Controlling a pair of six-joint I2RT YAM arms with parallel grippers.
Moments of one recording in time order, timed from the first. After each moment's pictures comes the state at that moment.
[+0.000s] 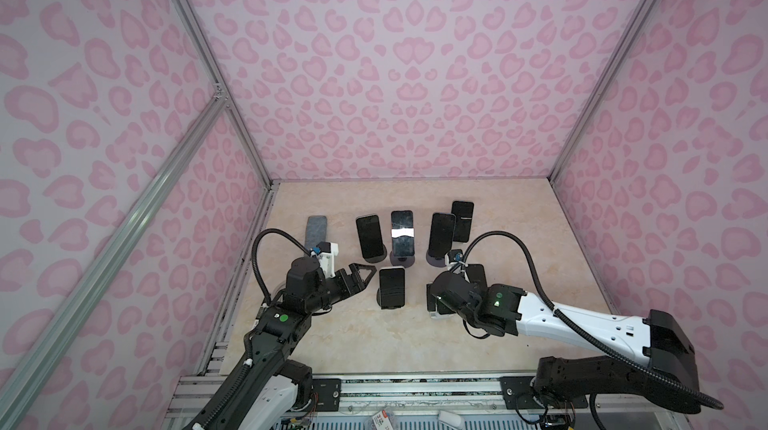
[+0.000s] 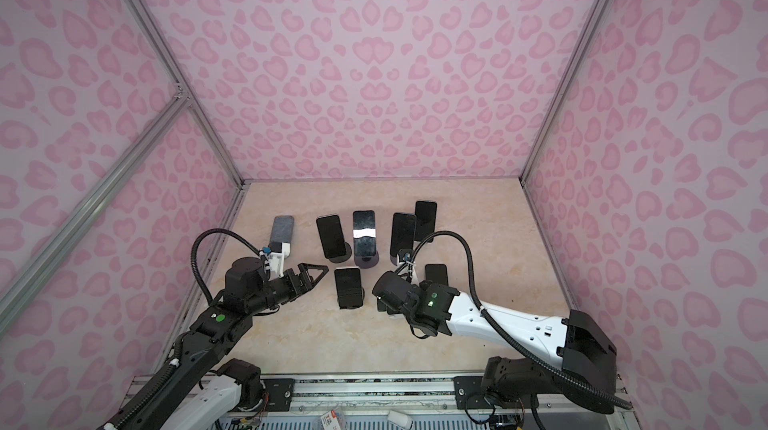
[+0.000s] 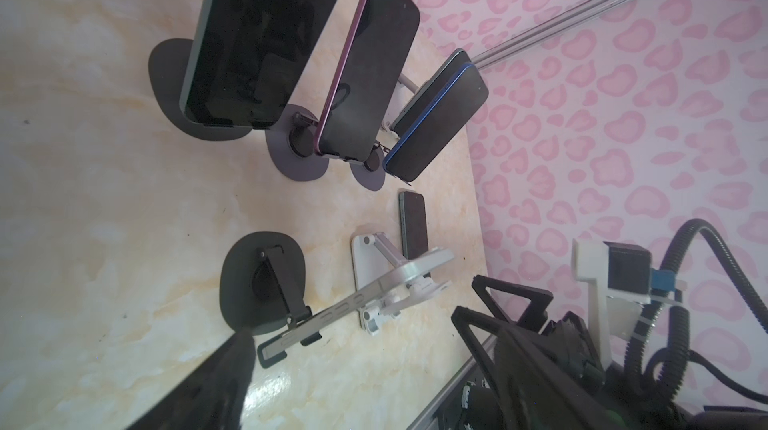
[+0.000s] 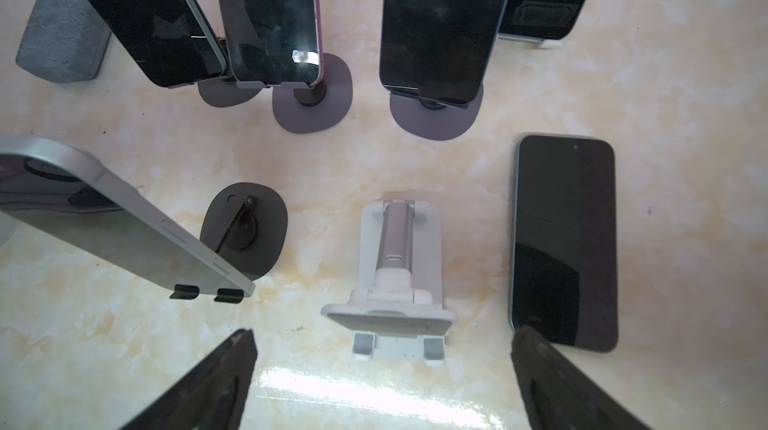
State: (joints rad) left arm -0.33 0.75 0.50 -0.24 0.45 -0.83; right arm 1.08 1.28 0.87 -0.61 0.50 0.87
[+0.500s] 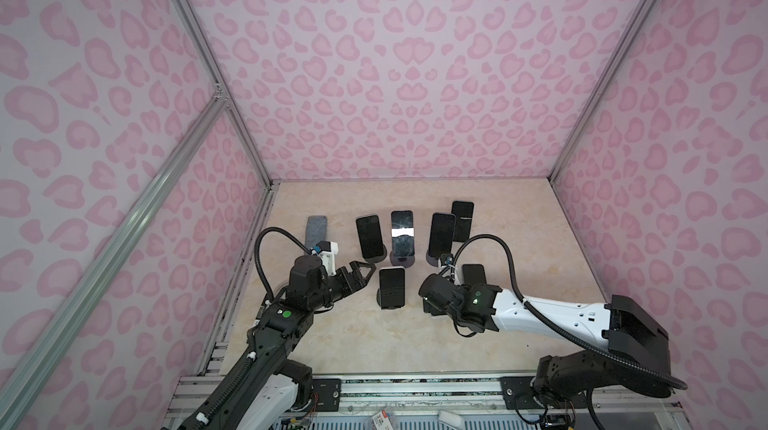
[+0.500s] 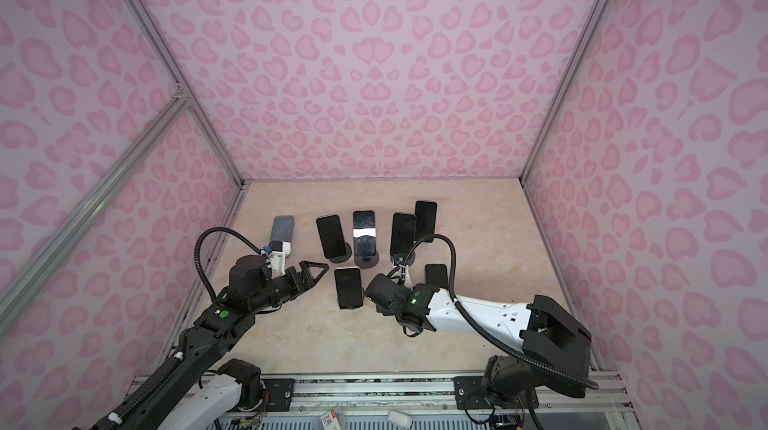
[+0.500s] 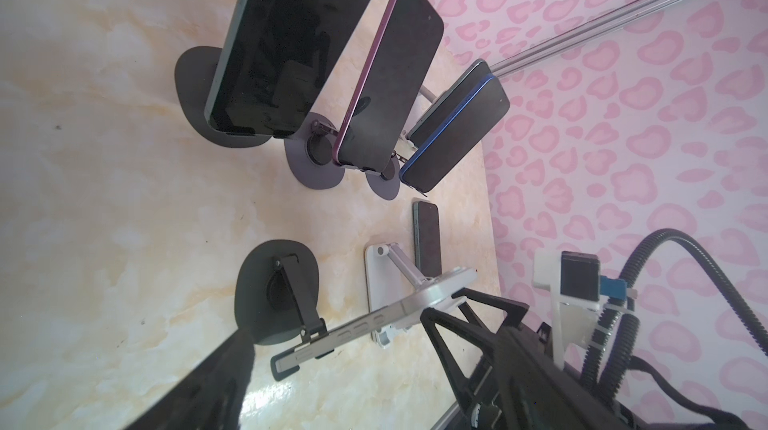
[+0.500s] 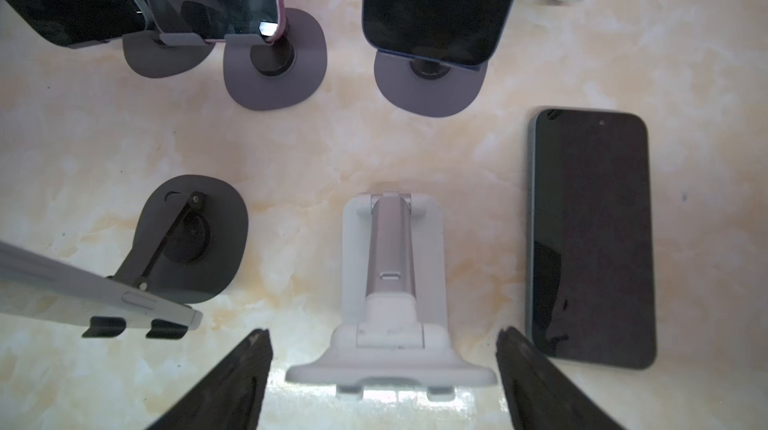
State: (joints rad) left arm -0.33 0.81 0.51 -0.22 0.42 -0.83; right arm 1.06 1.45 0.89 -0.56 0.51 0.90
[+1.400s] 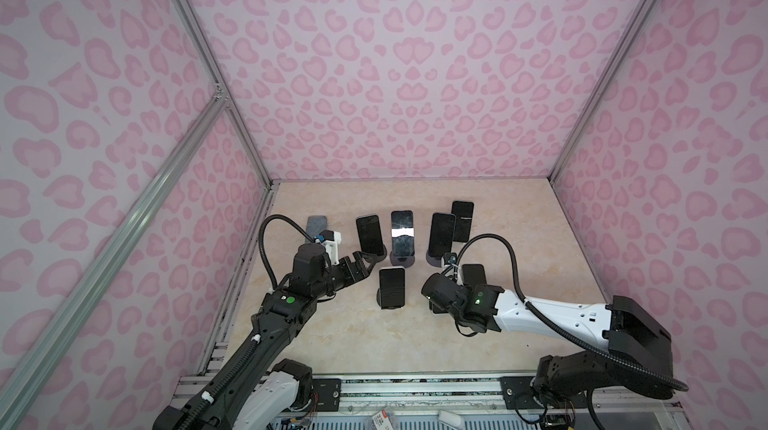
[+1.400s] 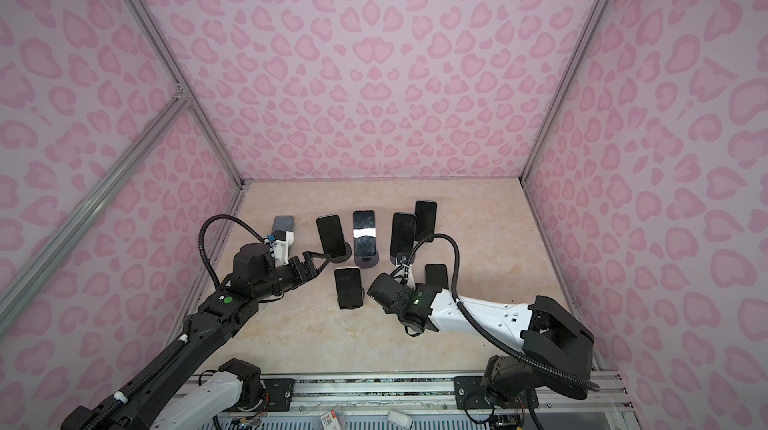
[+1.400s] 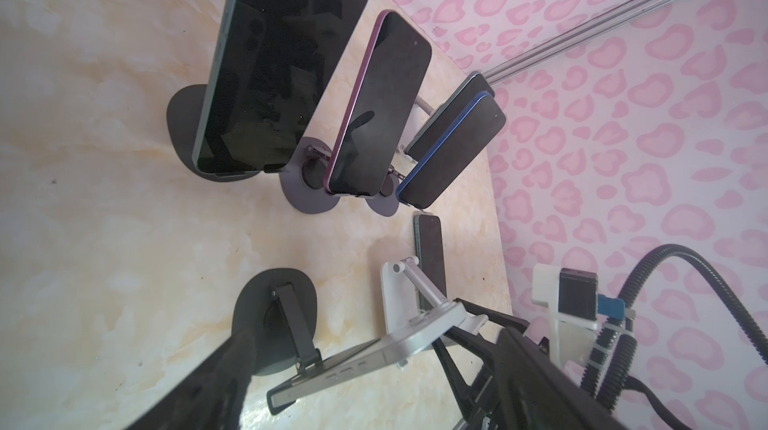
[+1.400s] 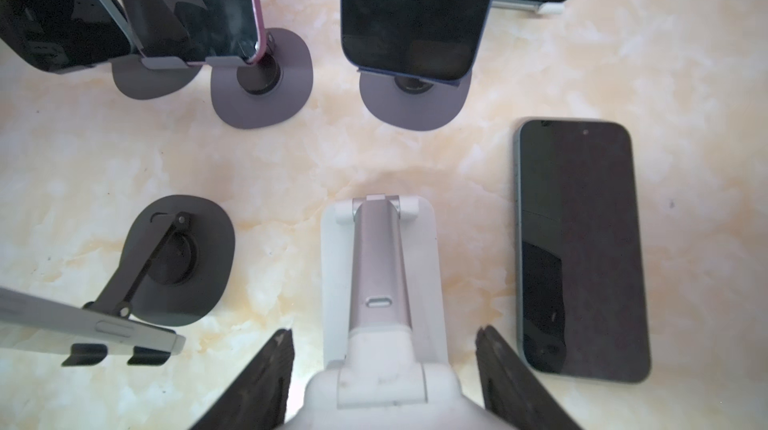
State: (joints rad) left arm -0.33 0.91 0.61 -0.22 0.41 -0.78; right arm 1.05 1.41 0.85 -0.52 0.54 0.89
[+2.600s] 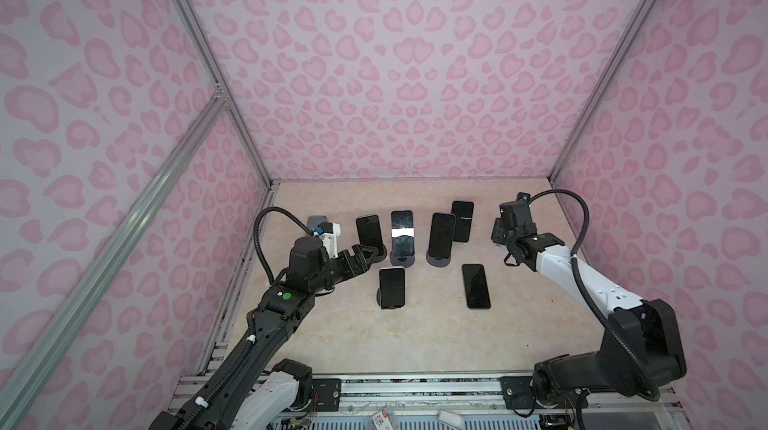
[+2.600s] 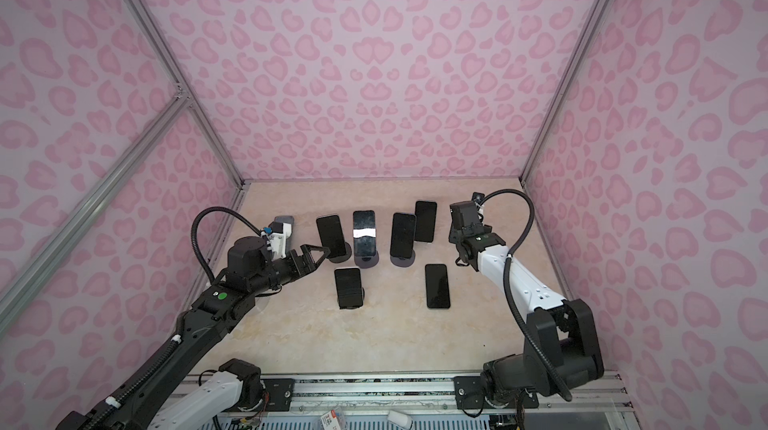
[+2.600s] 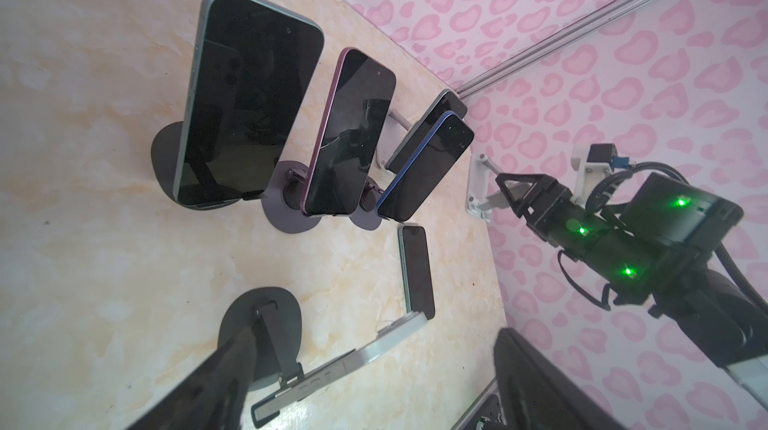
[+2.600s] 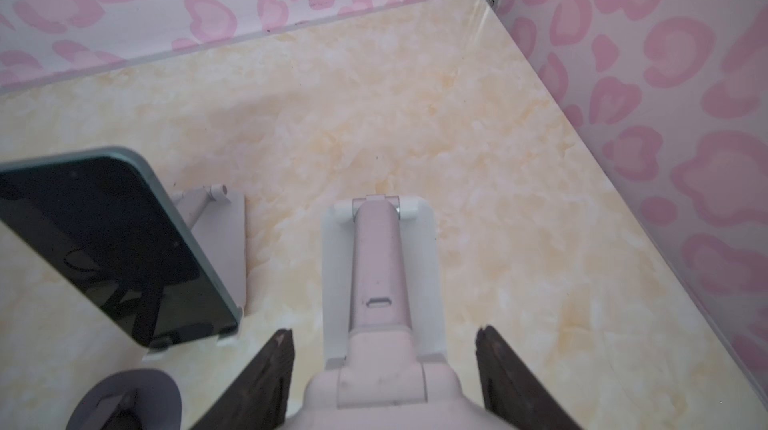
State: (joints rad) left arm -0.33 0.91 0.68 -0.26 0.41 -0.75; right arm 0.23 1.48 1.03 -0.34 0.44 0.38
